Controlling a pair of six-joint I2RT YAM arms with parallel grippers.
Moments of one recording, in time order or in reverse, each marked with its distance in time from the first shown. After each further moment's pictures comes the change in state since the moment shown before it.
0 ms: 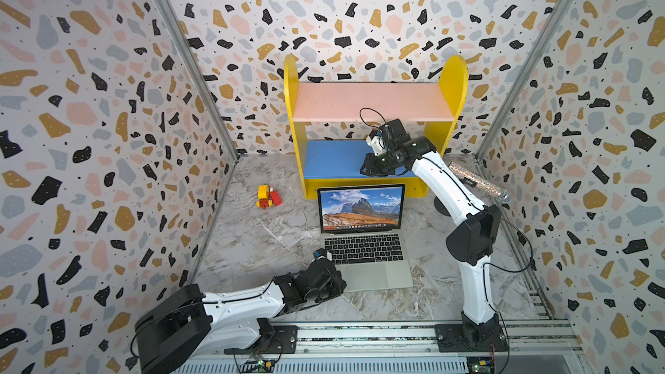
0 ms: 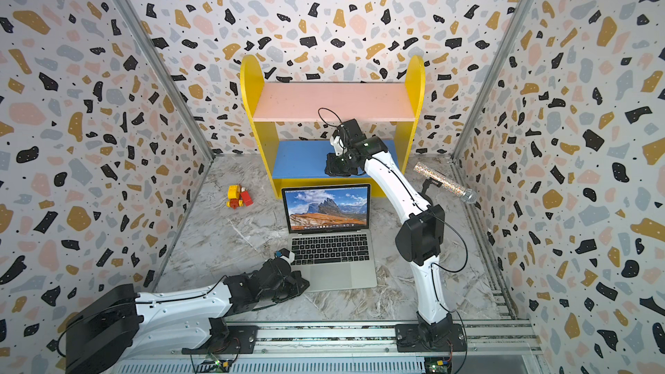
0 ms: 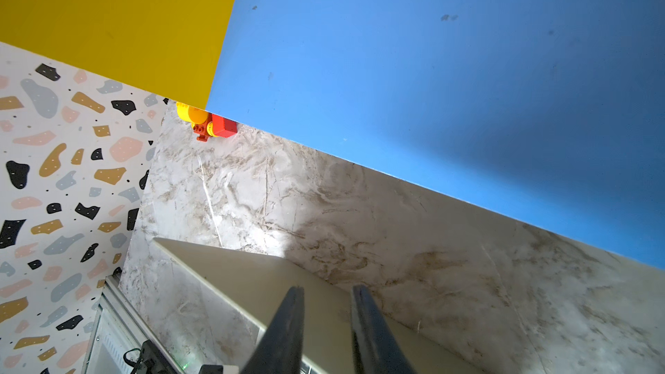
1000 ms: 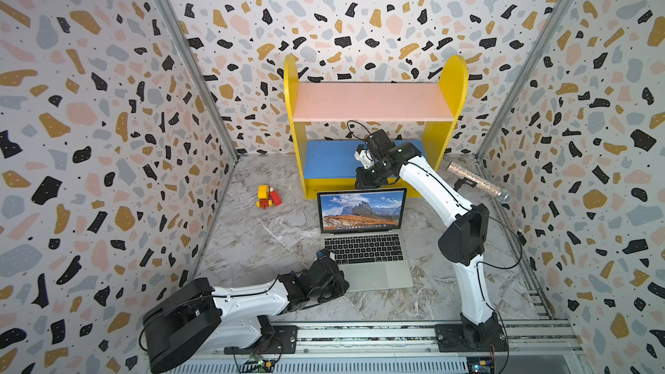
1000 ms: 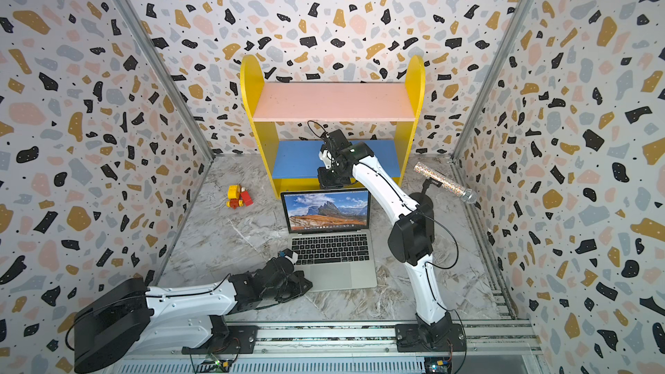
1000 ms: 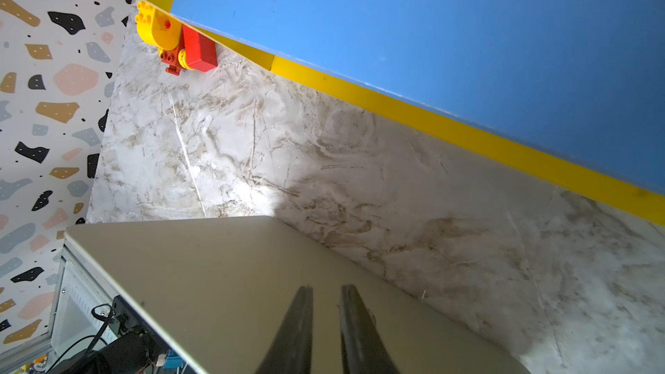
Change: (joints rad) left arm 0.001 0.042 0.013 0.035 0.027 -0.013; right arm 0.079 0.018 -0.019 -0.101 0.026 -0.066
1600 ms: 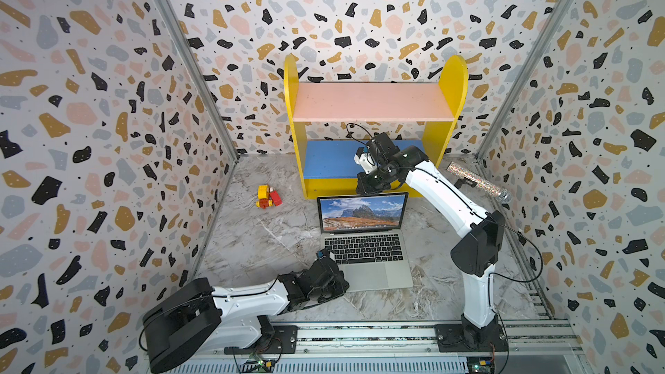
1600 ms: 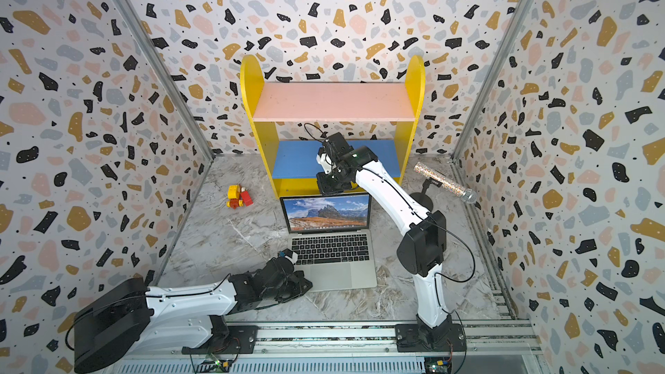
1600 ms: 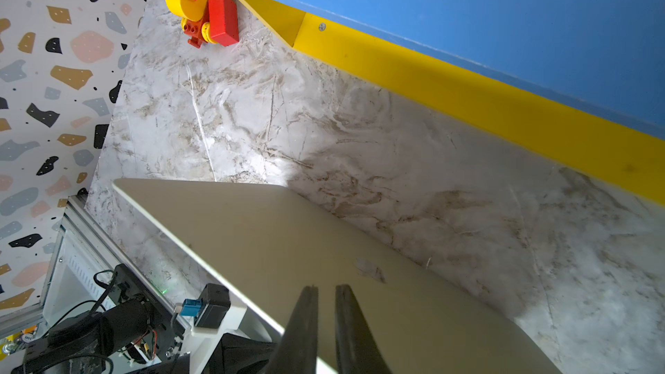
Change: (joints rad) left arm 0.001 0.000 0.000 -0.002 0.000 -0.006; right arm 0.046 -0.154 -0.163 0.026 0.022 -0.025
